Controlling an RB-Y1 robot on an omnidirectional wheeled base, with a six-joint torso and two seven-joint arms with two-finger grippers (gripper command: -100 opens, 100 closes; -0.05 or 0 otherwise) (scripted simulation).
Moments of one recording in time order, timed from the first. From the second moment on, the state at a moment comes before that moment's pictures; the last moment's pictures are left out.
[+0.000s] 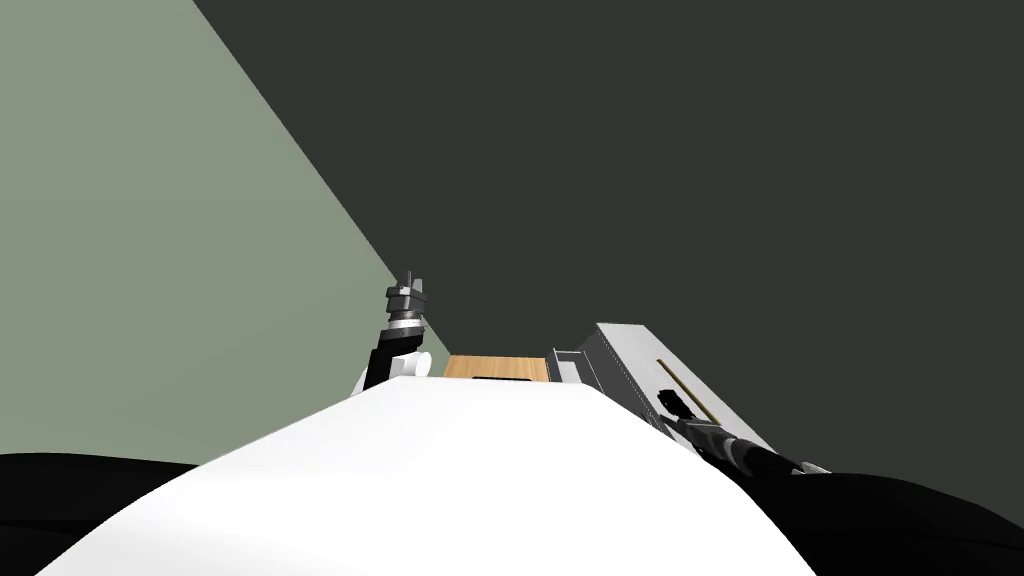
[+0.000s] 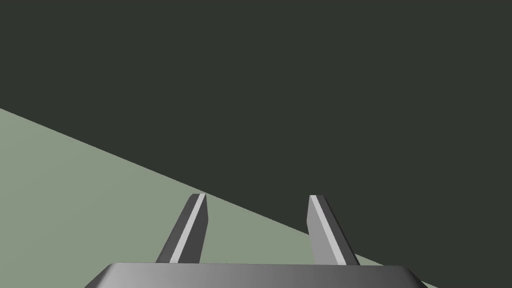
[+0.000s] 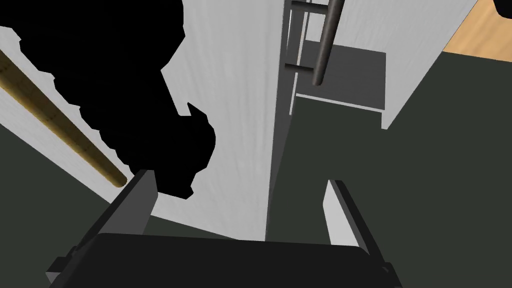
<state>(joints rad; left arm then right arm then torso) 0.46 -0.02 0.06 -2.20 0.07 -0.36 -0.07 0.42 -1.24 0.57 -0.74 0.08 -0.51 0.41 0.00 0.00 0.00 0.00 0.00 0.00</state>
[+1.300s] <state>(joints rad) 0.46 -0.02 0.06 -2.20 0.07 -0.36 -0.07 0.41 -1.20 0.67 -0.63 0.11 -0.47 0.41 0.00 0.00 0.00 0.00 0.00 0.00</state>
